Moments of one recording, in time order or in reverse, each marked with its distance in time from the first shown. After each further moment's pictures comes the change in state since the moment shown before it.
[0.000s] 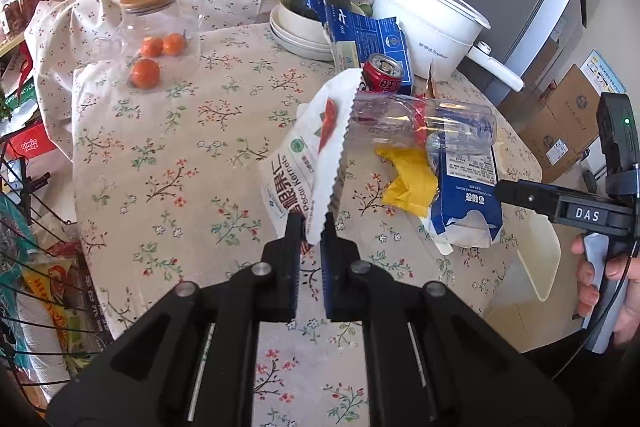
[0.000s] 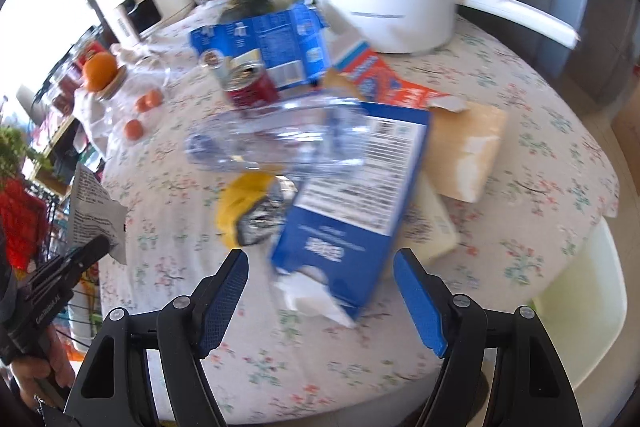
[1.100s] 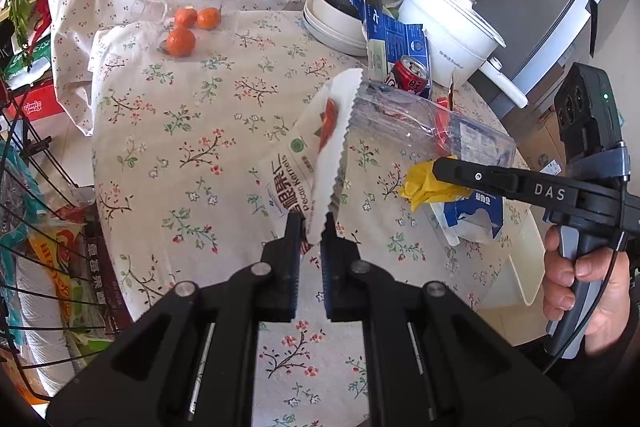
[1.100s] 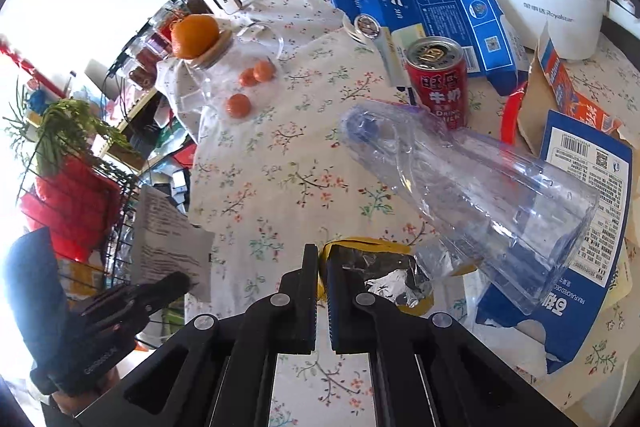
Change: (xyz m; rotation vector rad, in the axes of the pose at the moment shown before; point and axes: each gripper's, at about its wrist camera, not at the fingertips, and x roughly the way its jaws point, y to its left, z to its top) left arm -0.013 0.038 -0.015 -0.103 0.029 -0.038; right arm 0.042 0.090 0.012 -0.067 0.039 0.305
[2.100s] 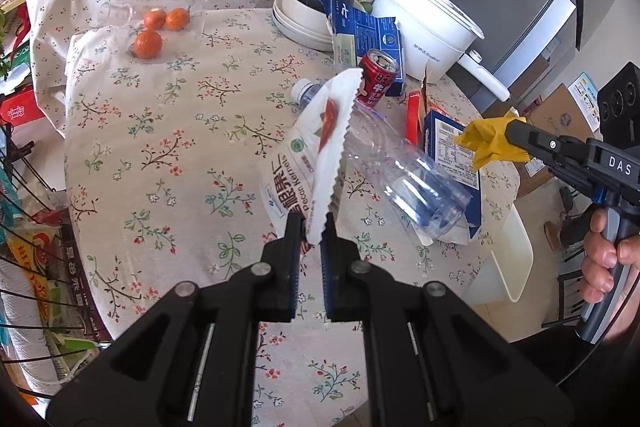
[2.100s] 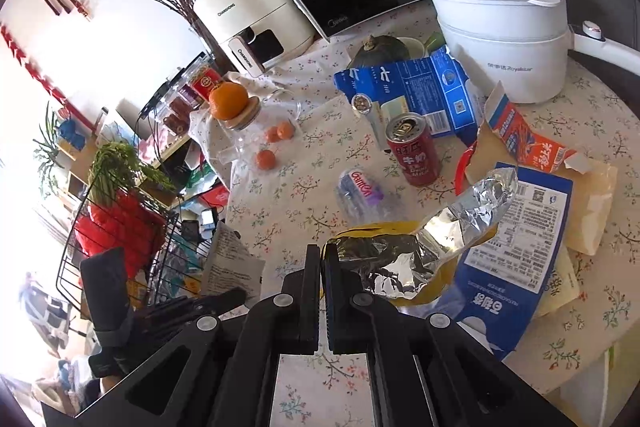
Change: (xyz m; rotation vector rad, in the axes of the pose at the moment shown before) left arm 0.004 -0.029 0.001 0.026 0.012 -0.059; right arm -0.097 -0.026 -0.006 0.011 -0.170 0.051
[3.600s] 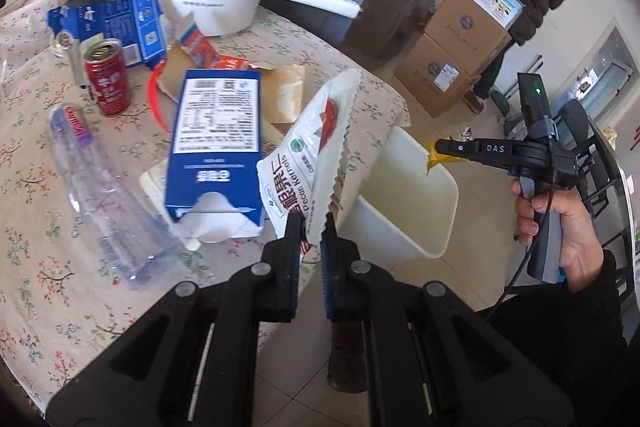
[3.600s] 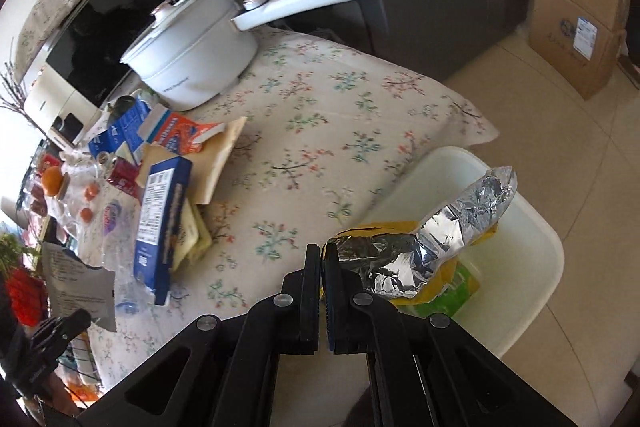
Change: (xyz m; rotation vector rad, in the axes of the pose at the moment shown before) left arm 0.051 -0.219 -0.028 0.357 0.131 -0.256; right arm -0.159 -0.256 -0.085 0.383 -0.024 -0.489
